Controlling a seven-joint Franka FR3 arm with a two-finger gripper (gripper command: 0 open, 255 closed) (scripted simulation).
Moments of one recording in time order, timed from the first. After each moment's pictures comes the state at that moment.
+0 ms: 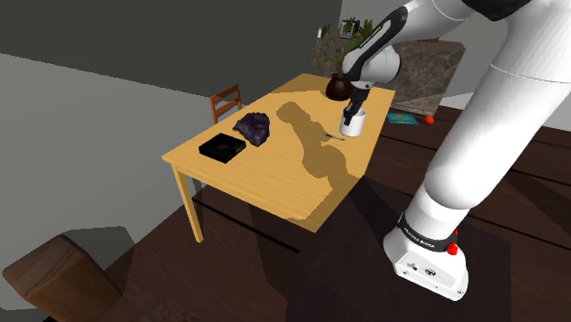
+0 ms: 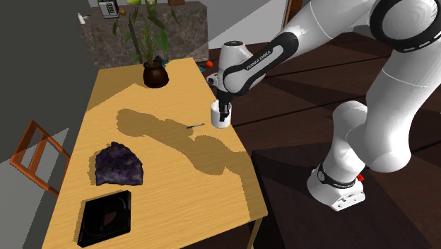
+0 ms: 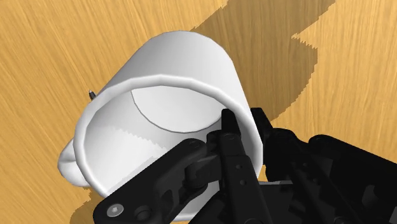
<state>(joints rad) -0.11 -0.02 -0.59 -2.40 0.08 2.48 -0.76</state>
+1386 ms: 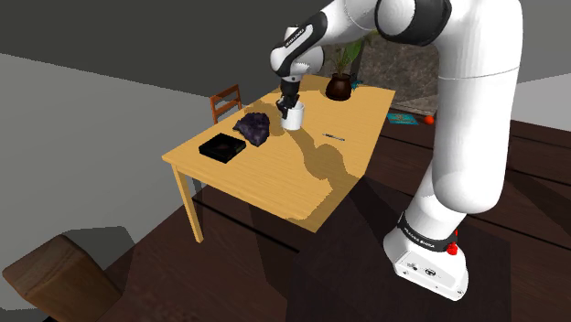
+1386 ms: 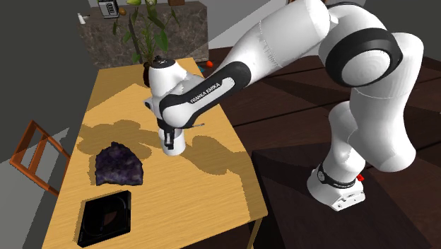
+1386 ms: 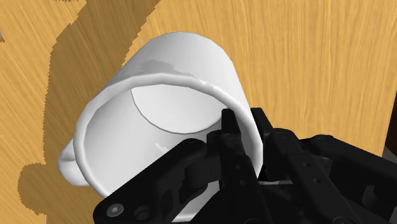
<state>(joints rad) 0.08 0.35 -0.39 -1.91 0.20 2.34 -0.41</state>
